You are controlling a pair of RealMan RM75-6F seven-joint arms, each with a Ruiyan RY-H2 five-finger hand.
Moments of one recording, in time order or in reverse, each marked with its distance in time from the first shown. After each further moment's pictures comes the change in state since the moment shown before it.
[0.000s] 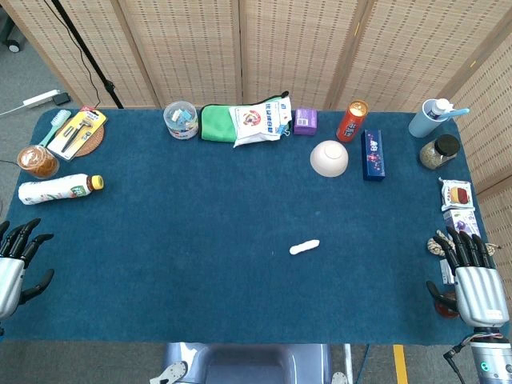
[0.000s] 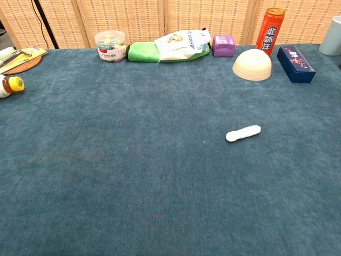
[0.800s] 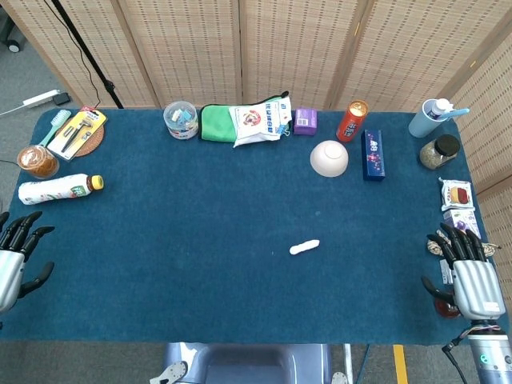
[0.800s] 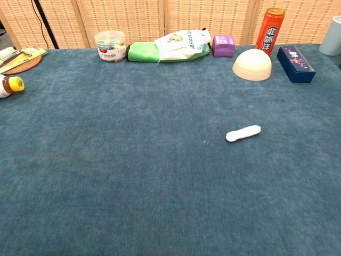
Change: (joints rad) left arm -0.023 0.045 -0.021 -0.041 0.006 -0.006 0.018; right arm 0.034 0.017 0.017 -0.006 0.017 -0.055 0.105
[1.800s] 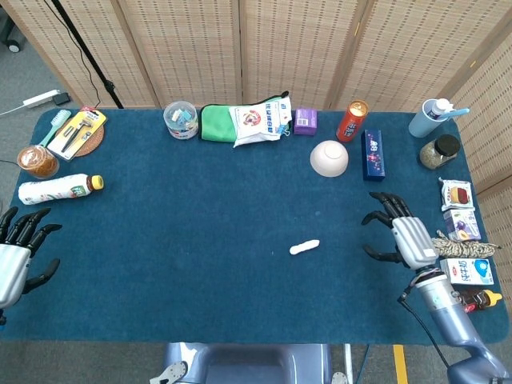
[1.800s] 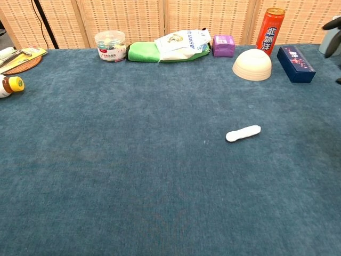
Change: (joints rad) left arm -0.032 0.030 -0.004 -0.034 0.006 -0.034 -0.005; right arm 0.296 -0.103 0.089 0.106 0.014 -0.309 0.307
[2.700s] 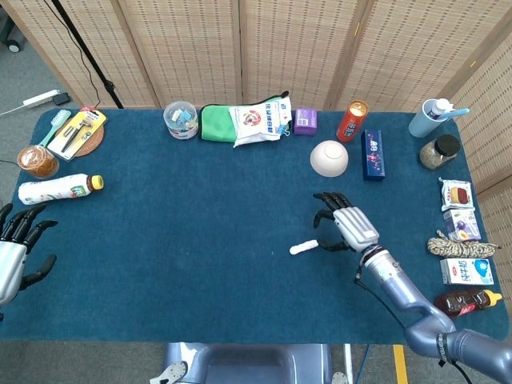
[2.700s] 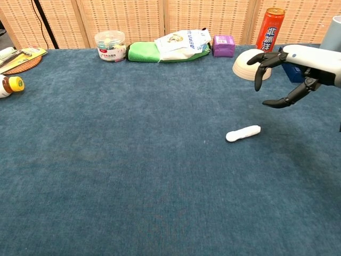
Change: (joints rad) left arm -0.004 -0.002 -0.008 0.019 -0.017 0.006 -0.008; right arm 0.228 -0.224 -0.012 0.235 0.005 -0.209 0.025
